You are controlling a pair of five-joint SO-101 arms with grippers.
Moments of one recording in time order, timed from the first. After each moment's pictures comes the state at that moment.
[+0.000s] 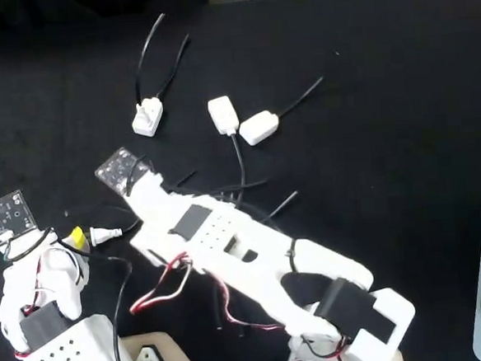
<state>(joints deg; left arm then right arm) -35.9 -91.0 82.2 62.9 -6.8 -51.4 -4.2 36.0 40.5 -4.5</state>
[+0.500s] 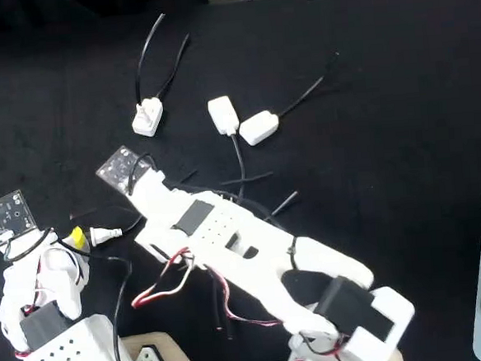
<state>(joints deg) -35.9 -91.0 82.2 62.9 -6.8 -51.0 -2.0 35.2 41.2 0.4</state>
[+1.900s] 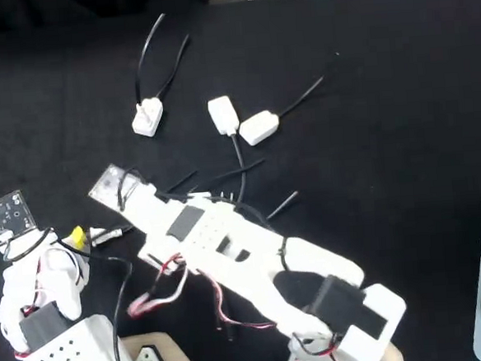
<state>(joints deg) -35.9 -91.0 82.2 62.9 -6.8 -52.9 -3.3 34.2 47.7 3.1</state>
